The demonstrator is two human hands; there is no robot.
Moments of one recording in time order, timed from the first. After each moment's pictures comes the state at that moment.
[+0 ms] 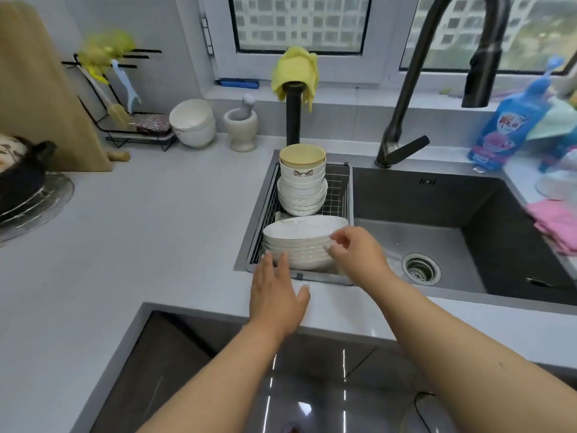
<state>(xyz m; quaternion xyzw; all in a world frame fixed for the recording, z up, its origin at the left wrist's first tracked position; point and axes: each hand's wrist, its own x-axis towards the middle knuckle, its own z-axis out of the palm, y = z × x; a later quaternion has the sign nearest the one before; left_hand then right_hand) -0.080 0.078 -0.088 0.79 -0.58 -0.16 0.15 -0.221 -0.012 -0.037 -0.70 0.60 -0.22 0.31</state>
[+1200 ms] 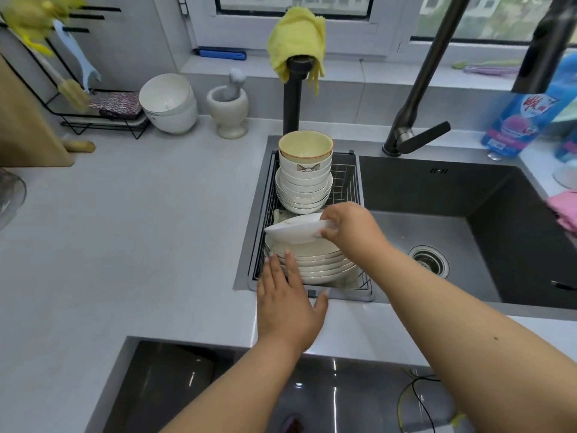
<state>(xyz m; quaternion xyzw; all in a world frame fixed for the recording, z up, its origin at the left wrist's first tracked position) -0.072 0.051 -0.108 0.79 -0.60 -0.13 0.10 -0.172 -0.075 -0.023 -0.80 0.55 -0.13 0.22</state>
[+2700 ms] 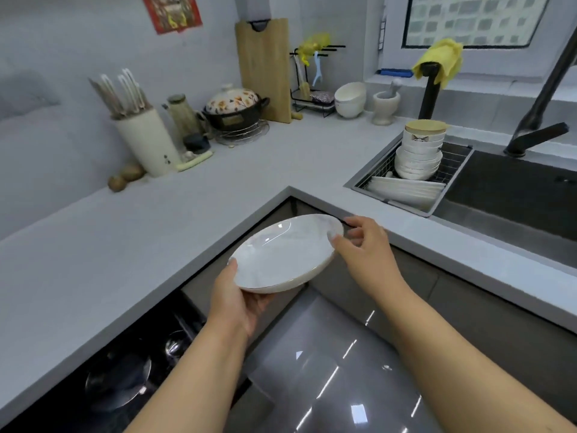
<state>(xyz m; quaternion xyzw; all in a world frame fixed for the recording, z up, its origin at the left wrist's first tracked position) -0.182 0.448 0.020 0.52 0.10 -0.28 0.80 -0.284 0.284 0.031 -0.73 0.33 -0.23 0.55</state>
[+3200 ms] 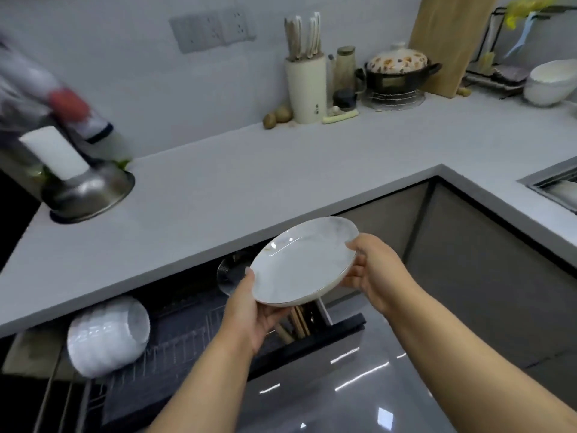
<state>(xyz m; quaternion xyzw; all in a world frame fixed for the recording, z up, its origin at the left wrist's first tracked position) -0.194 0.696 -0.024 0.58 0.23 -0.16 0.76 -0.218 0.500 0.024 -0.56 0.21 0.05 0.80</state>
